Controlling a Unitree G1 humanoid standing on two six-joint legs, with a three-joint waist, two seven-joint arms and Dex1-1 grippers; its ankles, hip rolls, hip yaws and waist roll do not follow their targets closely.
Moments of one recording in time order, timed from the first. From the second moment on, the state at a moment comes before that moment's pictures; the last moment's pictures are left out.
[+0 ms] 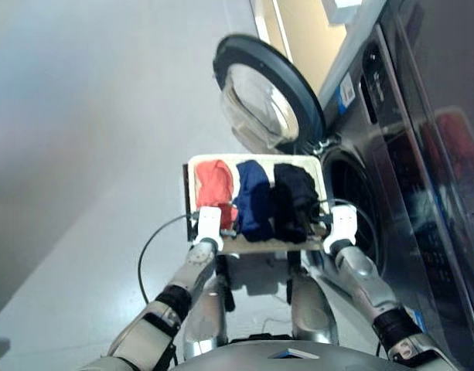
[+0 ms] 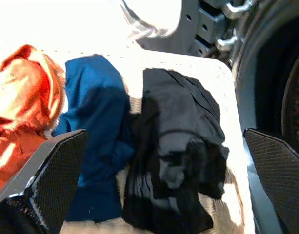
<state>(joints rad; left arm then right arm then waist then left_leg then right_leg) -0.41 0.17 -0.46 0.75 -0.43 -0.17 0.24 -0.14 -0.37 0.35 0.19 0.40 -0.16 -0.09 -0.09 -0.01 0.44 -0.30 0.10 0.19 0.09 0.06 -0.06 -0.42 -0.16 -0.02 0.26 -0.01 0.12</state>
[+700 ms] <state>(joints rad) -0.67 0.20 -0.31 0.90 -0.42 -0.17 0.48 -0.23 -0.38 0.40 -0.07 0.36 -0.23 -0.18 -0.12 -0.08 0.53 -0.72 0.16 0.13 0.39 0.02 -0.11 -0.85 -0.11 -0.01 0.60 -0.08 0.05</state>
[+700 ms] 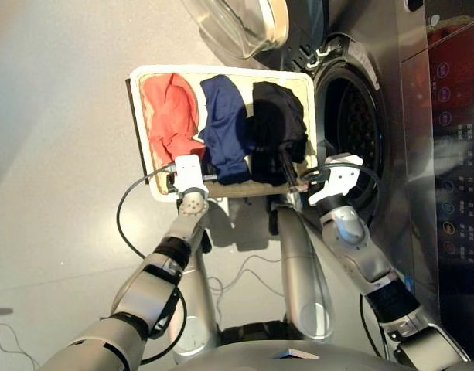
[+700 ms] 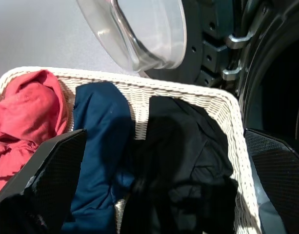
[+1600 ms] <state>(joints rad) -0.86 0.31 -0.21 0.92 -0.50 -0.19 0.59 -0.27 -0.38 0.39 -0.07 0.32 -0.25 -0.22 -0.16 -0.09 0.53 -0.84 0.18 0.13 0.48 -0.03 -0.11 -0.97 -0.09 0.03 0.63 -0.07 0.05</state>
